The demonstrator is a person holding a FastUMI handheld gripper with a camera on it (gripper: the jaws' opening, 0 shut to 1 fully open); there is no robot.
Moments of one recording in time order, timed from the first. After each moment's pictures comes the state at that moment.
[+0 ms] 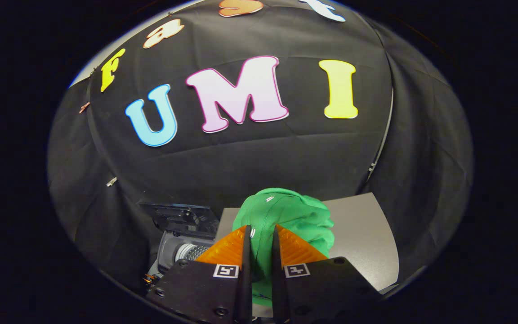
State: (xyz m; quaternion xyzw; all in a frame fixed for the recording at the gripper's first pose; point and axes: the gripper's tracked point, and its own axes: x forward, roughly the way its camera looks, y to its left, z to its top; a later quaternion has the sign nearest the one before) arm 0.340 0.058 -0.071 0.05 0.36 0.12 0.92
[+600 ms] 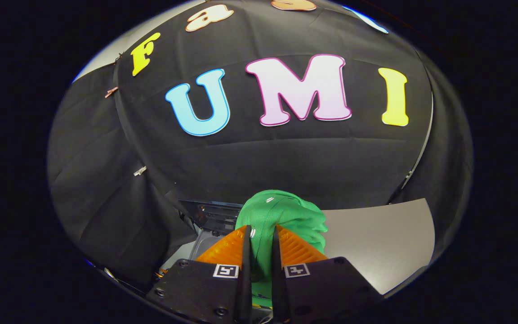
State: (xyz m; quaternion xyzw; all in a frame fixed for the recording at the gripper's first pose) arm 0.316 0.223 -0.075 0.05 0.38 0.21 0.90
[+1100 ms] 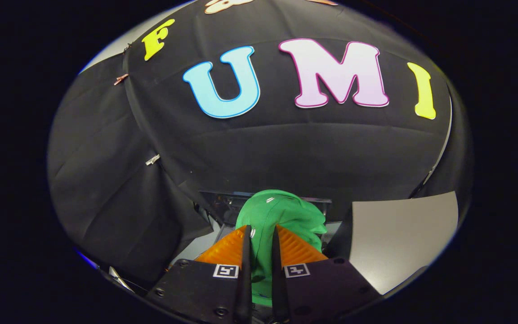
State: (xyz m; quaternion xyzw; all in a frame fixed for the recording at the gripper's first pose) arm 0.297 0.318 -0.127 0.06 0.41 0.25 0.88
